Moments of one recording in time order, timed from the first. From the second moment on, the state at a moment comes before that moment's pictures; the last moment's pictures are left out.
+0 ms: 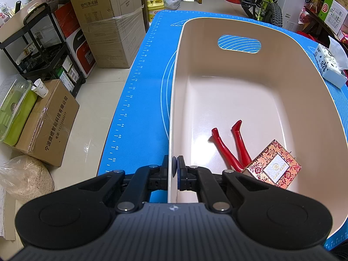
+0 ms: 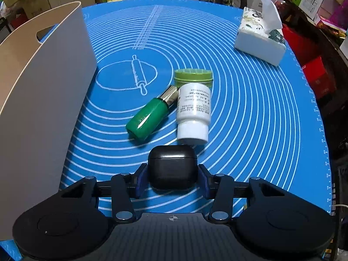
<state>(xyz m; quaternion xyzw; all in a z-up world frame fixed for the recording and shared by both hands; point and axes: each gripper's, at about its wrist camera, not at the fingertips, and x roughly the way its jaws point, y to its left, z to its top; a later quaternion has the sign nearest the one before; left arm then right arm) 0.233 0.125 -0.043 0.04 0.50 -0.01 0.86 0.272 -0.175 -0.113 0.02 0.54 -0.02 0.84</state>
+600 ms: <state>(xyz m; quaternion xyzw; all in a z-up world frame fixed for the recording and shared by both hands) 0.233 0.125 -0.042 0.04 0.50 -0.01 0.86 0.244 -0.144 -0.028 0.02 0.42 0.02 0.91</state>
